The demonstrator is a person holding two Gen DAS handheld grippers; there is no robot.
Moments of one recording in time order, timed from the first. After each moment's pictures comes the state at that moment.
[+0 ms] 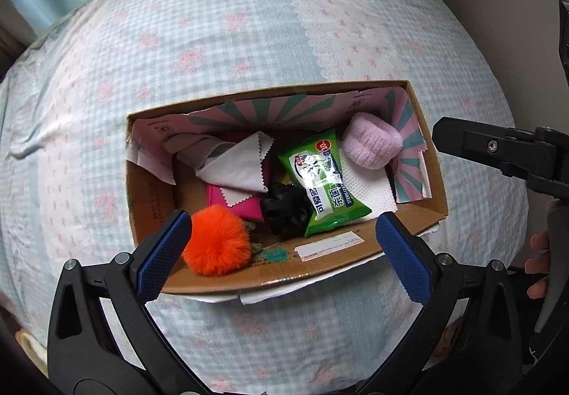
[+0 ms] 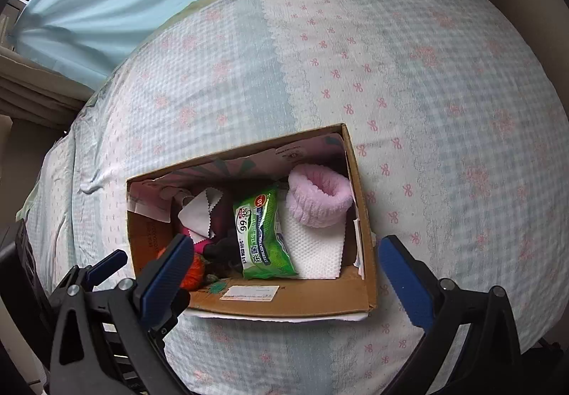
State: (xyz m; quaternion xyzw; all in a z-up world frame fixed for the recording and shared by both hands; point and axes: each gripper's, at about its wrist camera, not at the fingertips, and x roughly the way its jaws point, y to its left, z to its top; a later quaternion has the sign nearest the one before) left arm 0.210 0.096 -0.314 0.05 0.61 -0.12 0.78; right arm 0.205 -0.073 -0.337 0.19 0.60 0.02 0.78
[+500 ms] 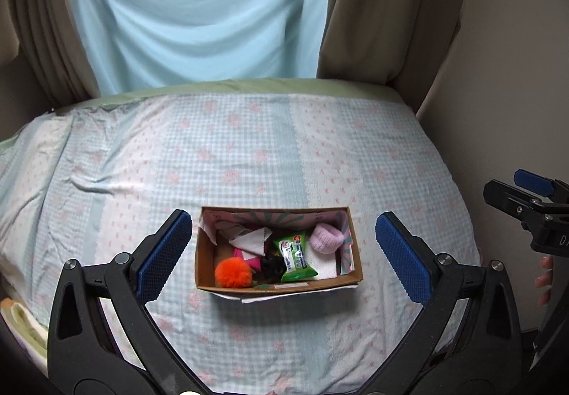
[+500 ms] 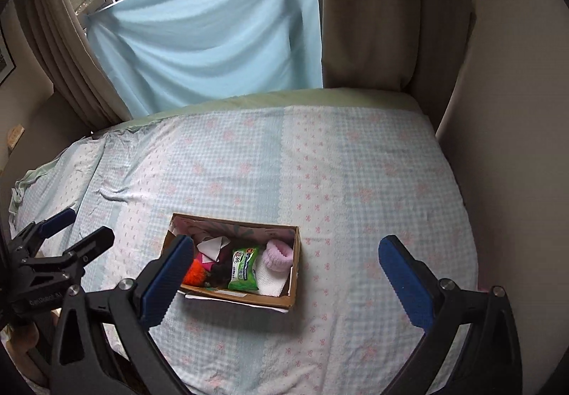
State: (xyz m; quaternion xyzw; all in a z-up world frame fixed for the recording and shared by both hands) left arm 0.125 0.091 -0.064 -0.01 0.42 -0.07 0.91; right arm 0.102 -0.117 -0.103 0.05 0.44 0.04 0.89
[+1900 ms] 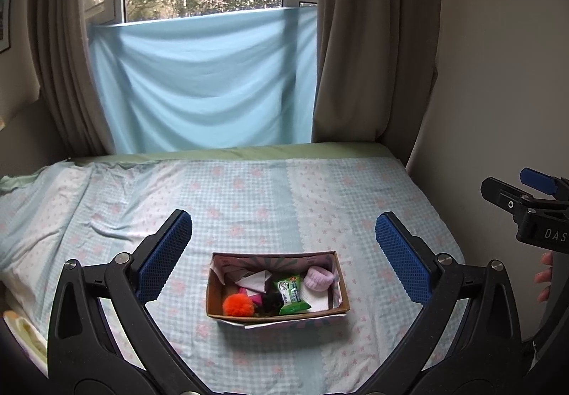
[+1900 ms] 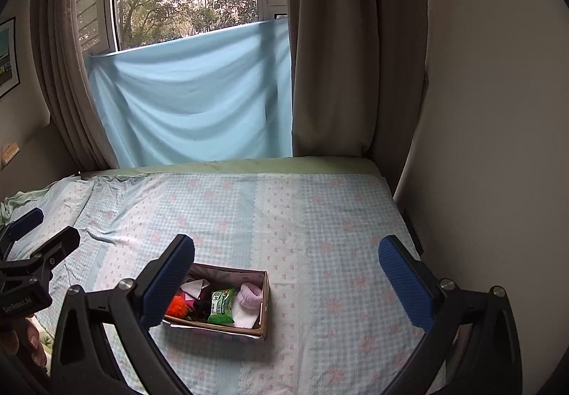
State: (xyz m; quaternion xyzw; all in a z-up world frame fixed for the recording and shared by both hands) left arm 0.047 0.069 0.004 0.01 0.30 -0.06 0.95; right arm 0.019 -0.134 -0.026 0.02 0.31 -0.02 0.95
